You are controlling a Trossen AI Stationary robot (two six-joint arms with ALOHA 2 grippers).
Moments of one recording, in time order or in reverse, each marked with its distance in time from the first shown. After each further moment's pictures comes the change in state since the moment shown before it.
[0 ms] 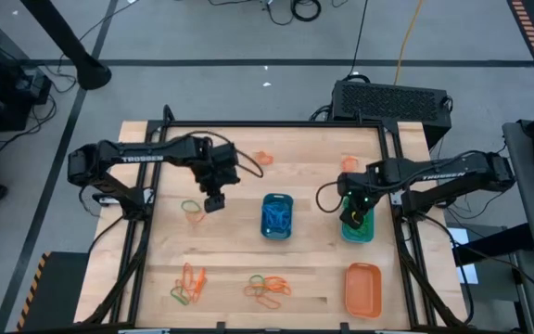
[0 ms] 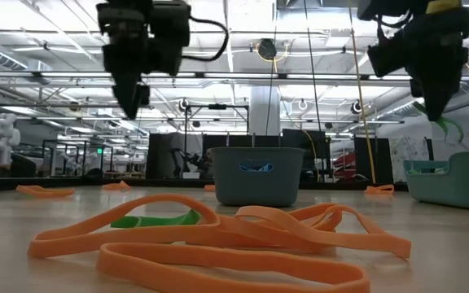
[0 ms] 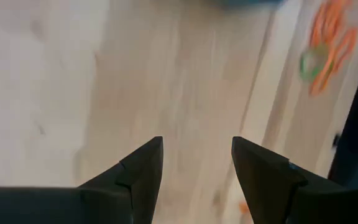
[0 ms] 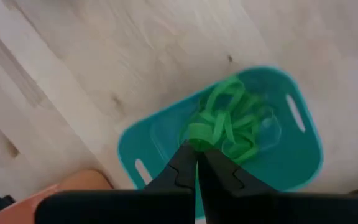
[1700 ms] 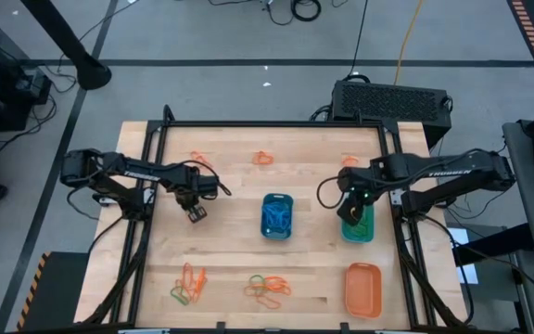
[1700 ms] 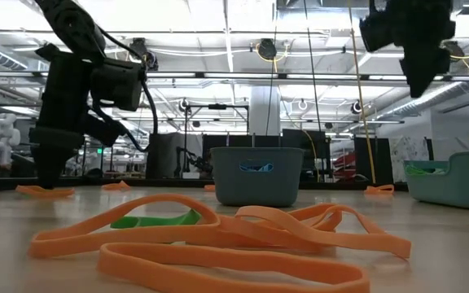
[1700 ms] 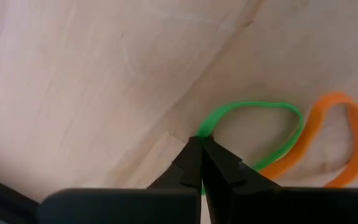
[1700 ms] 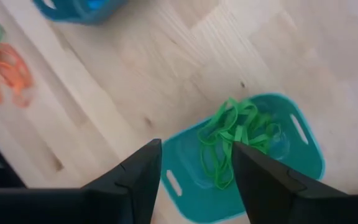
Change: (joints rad) left arm -0.083 -0.058 -0.524 0.162 -0.476 -0.391; right arm 0.020 0.001 0.125 -0.033 0.024 0.070
